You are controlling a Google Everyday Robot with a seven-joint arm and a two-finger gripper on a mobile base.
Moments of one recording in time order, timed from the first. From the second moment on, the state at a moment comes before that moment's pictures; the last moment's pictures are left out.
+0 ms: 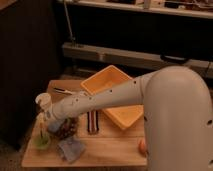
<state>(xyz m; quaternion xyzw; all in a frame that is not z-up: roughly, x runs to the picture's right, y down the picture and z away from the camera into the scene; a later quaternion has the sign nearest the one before) -0.324 0.137 0.700 -0.42 -0.27 0.52 0.69</state>
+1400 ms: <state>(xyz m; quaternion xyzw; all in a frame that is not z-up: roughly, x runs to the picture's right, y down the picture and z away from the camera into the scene) -0.329 0.158 0.702 -0.44 -0.31 0.48 0.69</state>
